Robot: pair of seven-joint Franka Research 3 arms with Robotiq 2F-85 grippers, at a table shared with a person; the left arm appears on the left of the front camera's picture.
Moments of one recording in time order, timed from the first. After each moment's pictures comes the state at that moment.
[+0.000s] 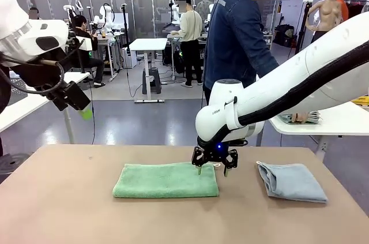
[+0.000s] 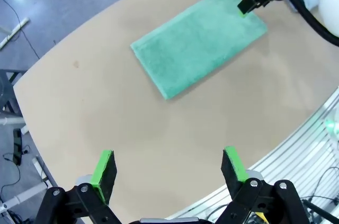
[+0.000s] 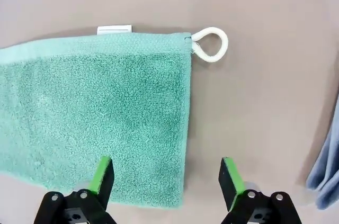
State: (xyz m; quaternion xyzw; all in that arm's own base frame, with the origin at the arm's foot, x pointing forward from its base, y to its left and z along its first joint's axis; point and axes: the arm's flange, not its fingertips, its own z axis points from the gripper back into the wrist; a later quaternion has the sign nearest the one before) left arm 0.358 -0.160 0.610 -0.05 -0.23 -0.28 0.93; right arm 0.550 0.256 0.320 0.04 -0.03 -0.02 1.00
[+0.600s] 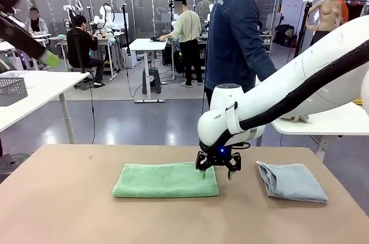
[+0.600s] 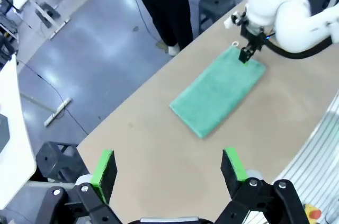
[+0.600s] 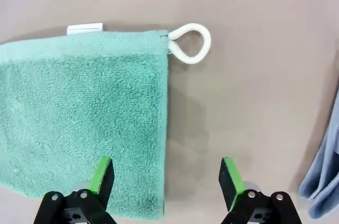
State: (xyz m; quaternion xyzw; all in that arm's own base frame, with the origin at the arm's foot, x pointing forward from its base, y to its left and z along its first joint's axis) left arm 0.278 -0.103 0.730 -0.02 -0.41 -0.37 0.84; right arm 0.554 0.244 0.302 0.02 -0.02 -0.02 1.00
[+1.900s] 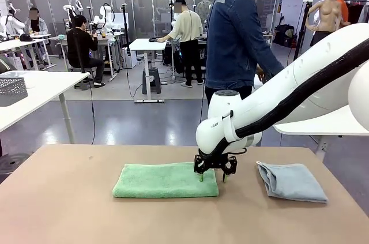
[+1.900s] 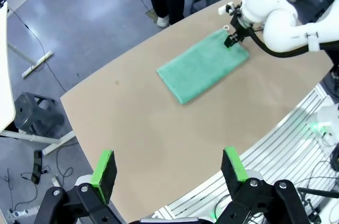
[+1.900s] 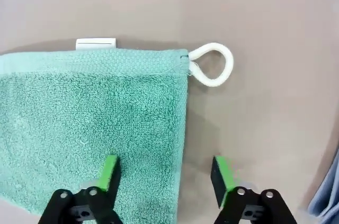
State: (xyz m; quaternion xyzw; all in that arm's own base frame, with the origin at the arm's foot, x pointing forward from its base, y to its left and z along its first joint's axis) left arm 0.252 -0.058 0.791 -0.06 -0.33 -0.29 0.90; right arm 0.557 0.255 0.286 0.03 -0.04 -0.01 1.00
